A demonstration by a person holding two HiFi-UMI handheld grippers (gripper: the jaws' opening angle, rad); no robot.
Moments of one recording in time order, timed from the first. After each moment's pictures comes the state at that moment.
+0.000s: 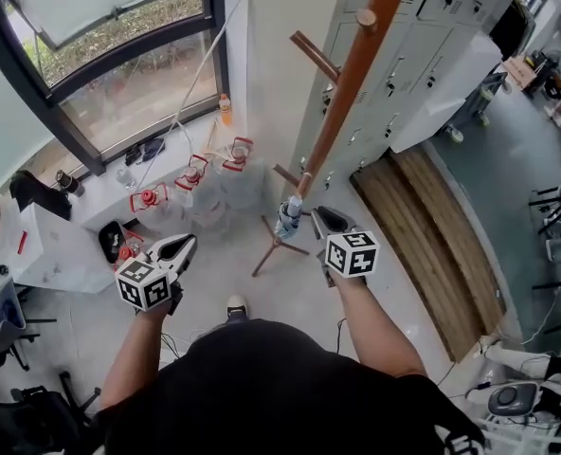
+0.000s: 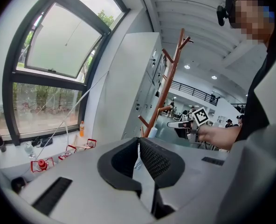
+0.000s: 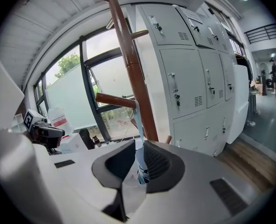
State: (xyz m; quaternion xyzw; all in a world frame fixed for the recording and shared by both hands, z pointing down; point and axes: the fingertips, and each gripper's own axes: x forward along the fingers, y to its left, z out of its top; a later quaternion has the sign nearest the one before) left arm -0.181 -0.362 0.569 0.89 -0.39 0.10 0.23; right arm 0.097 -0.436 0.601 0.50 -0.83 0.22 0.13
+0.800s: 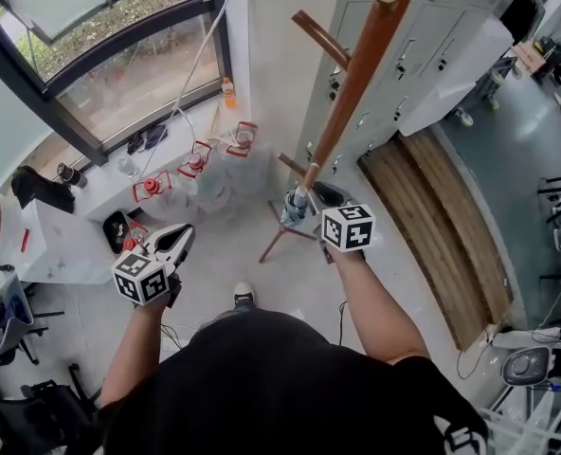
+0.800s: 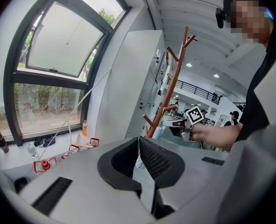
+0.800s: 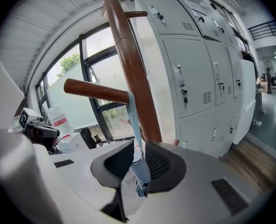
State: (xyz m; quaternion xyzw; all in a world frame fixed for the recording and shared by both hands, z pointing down) left arm -0.192 -0.383 0.578 0.88 -0.40 0.11 0.24; right arm 0.074 -0.486 0.622 0.48 -0.84 0.23 0.14
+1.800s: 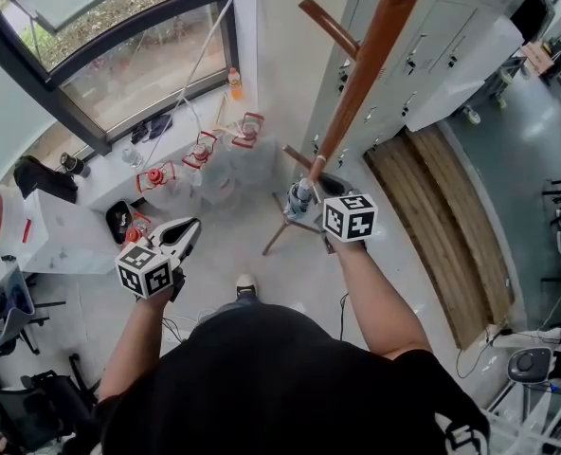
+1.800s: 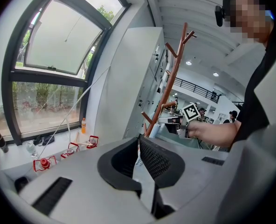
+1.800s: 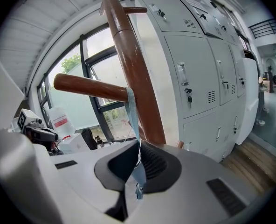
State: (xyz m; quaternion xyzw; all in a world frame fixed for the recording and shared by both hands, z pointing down) left arm -0.188 -0.384 0.586 0.88 -0.39 0.13 0.24; right arm 0.061 -0.503 0.627 0.47 -0.84 0.23 0.13
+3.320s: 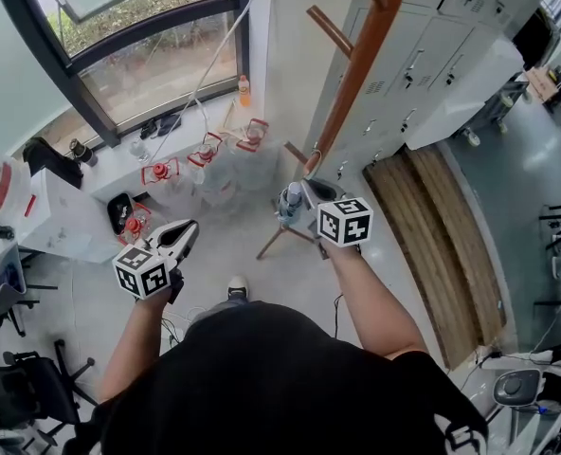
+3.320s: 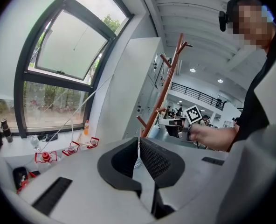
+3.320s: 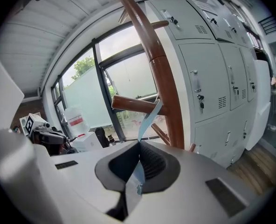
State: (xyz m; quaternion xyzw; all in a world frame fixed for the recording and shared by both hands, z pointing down) left arm -0.175 -0.317 0.560 0.87 -0.43 0.08 0.24; right arm 0.049 -0.446 0.585 0.41 -0.88 0.21 0.13
